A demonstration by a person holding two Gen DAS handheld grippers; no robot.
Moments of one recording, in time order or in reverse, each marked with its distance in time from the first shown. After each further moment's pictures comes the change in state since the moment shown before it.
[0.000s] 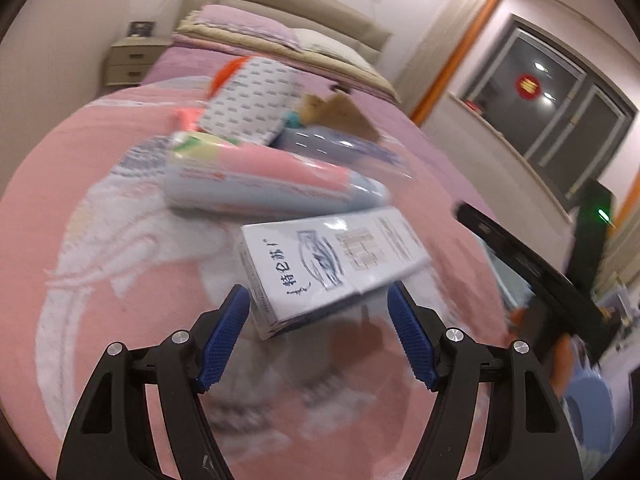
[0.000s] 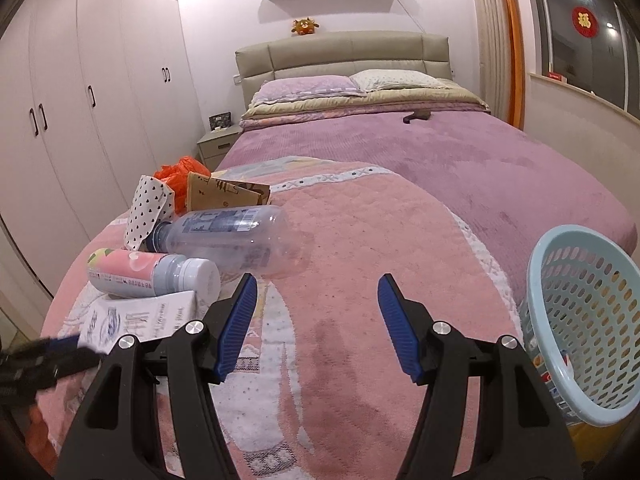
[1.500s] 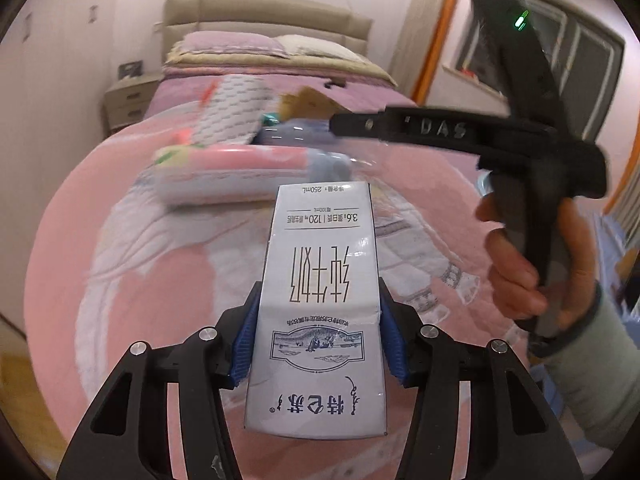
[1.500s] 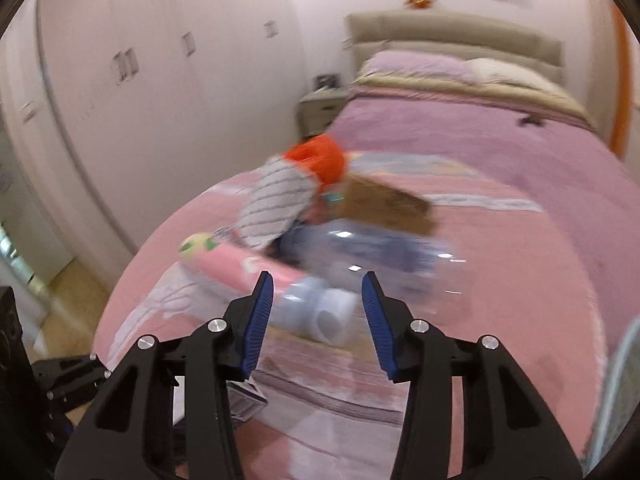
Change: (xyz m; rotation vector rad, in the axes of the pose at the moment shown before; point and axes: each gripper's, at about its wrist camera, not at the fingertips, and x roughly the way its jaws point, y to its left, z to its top) left arm -0.023 -0.024 -0.022 0.153 -0.013 0.141; right arm 0.034 0.093 0.038 -0.231 0.168 0.356
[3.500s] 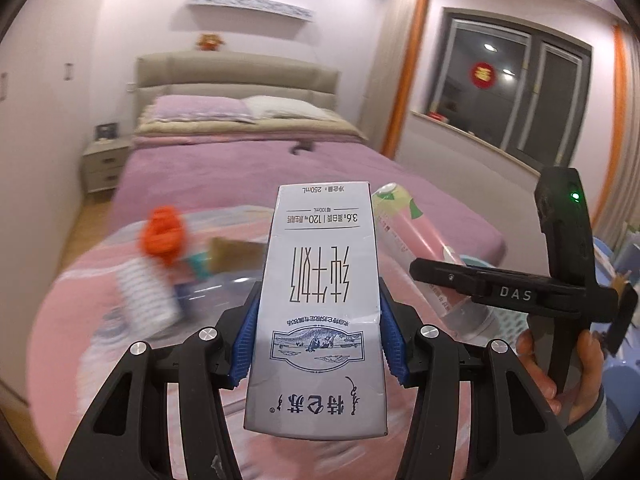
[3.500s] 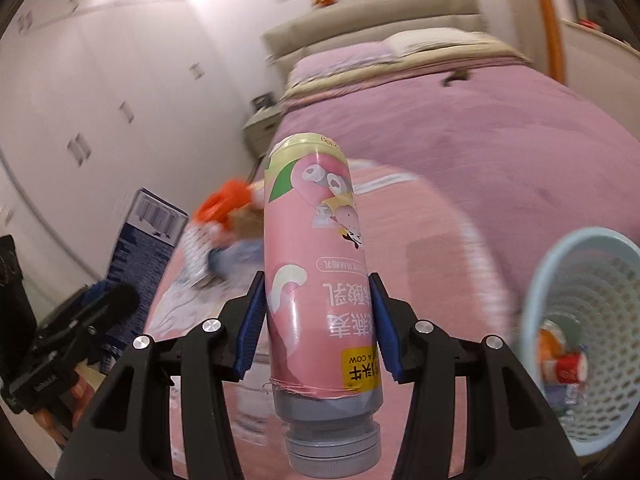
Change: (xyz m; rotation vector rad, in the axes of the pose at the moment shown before) left arm 0.002 -0.096 0.109 0.104 -0.179 -0.084; right arm -0.126 -0.123 -0.028 0.350 -0.075 -0.105
